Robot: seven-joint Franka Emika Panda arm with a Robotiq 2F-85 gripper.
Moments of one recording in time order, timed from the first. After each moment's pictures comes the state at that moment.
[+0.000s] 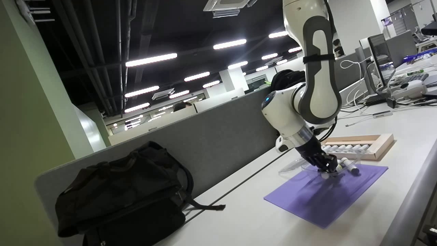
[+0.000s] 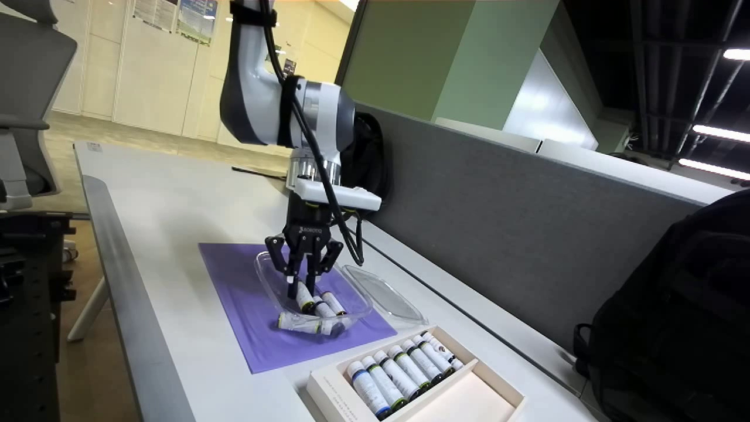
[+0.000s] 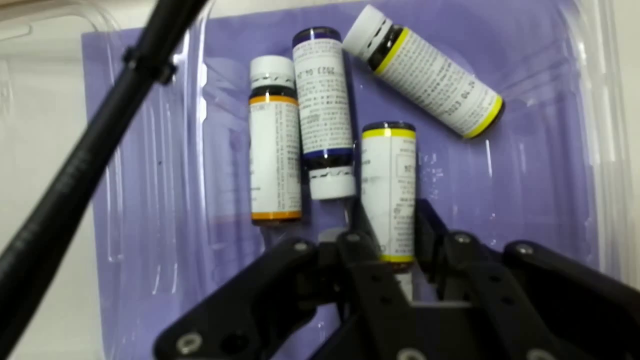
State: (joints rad) arm 0.08 0.47 0.08 -2.33 -0.75 2.55 -0.51
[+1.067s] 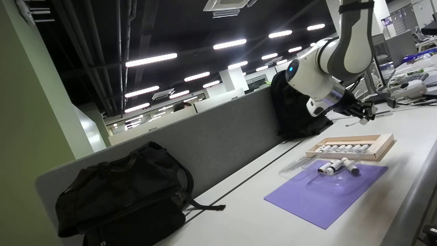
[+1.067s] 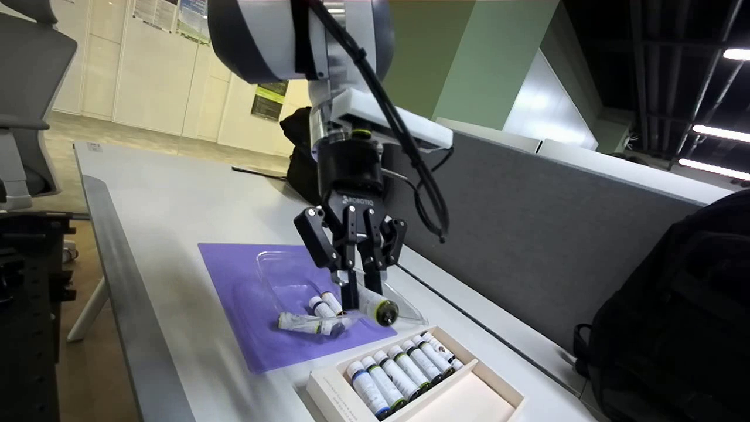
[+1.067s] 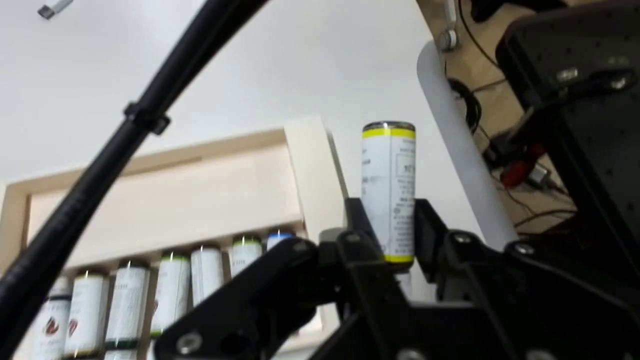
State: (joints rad) arm -0.03 0.07 -0.04 -2.60 -1.01 2.24 -0.55
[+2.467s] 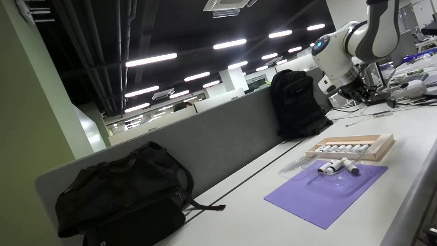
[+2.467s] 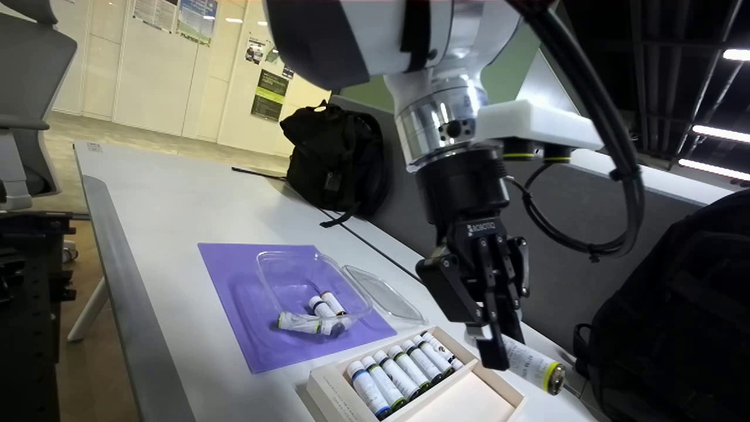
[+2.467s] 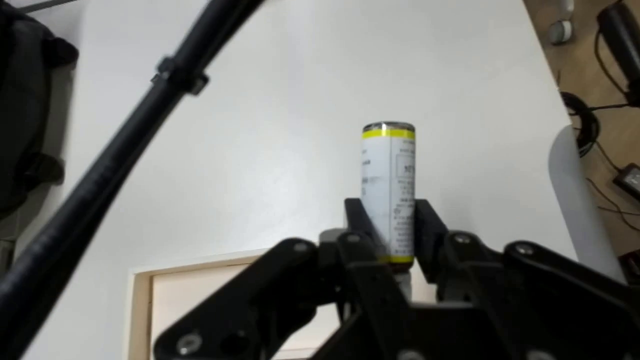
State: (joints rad) arm -0.24 0.05 -0.23 -2.55 -1.36 2.61 -0.64
